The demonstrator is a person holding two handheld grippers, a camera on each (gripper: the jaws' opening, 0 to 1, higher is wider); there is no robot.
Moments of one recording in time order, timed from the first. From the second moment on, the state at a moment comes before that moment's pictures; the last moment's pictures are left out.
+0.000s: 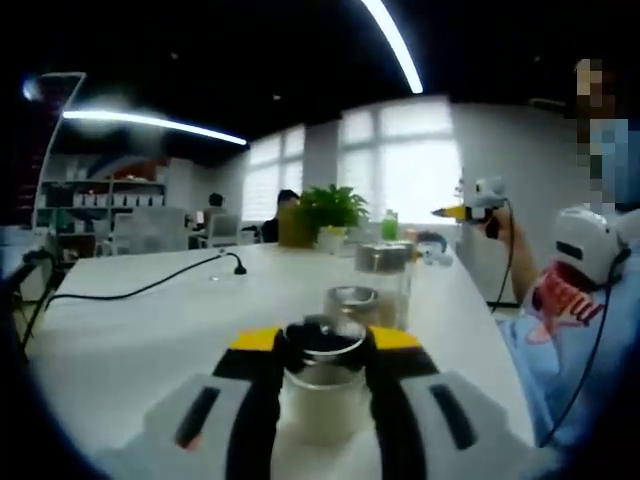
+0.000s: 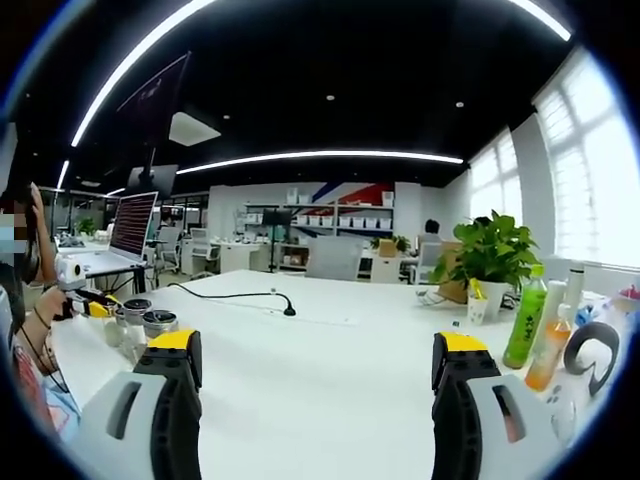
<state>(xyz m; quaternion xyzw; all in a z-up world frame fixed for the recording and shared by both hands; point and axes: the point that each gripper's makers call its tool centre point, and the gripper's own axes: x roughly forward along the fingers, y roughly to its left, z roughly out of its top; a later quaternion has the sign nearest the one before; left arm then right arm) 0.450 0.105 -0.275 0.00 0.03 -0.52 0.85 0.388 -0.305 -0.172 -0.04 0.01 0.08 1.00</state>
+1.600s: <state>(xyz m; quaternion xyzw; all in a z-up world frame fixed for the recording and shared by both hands) 0.446 0.124 -0.261 0.05 0.03 -0.37 0.93 0.389 -0.308 -0.175 -0.04 0.01 0.08 1.00</state>
